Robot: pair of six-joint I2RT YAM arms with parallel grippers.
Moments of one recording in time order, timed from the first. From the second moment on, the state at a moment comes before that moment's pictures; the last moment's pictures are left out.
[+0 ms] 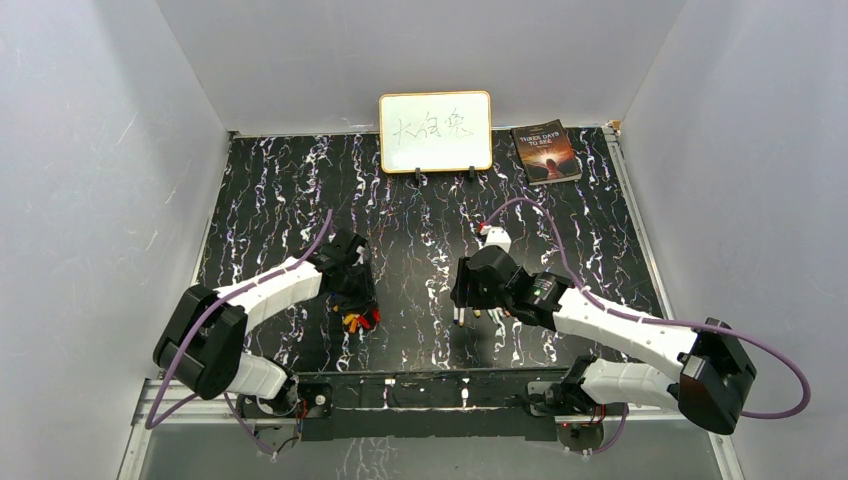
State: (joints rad) left arm -0.55 1.41 0.72 -0.55 0.09 -0.70; right arm 0.88 1.12 0.71 -0.40 0.22 0.74
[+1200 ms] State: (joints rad) left arm -0.58 1.06 0.86 -0.63 -0.32 -0.56; right arm 0.58 1.11 0.78 -0.49 0.35 0.51
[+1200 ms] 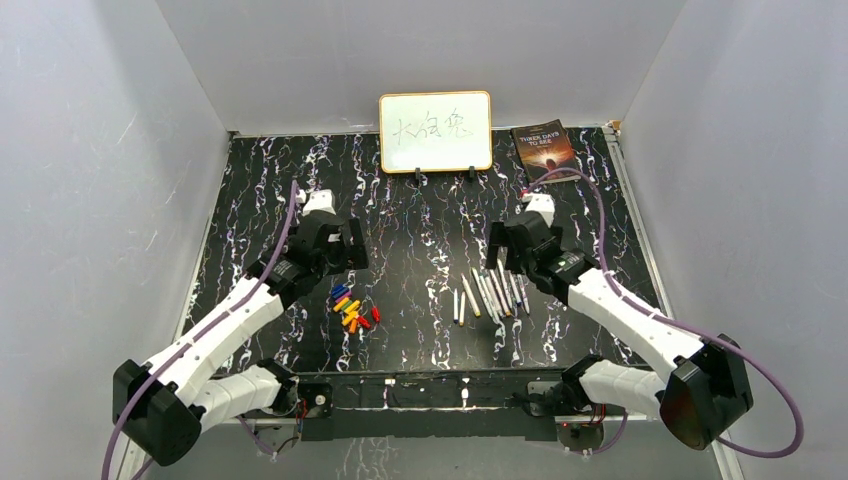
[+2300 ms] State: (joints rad) left arm -0.14 1.44 0.29 0.63 -0.28 0.00; right arm 0.01 1.32 0.38 0.54 0.39 0.30
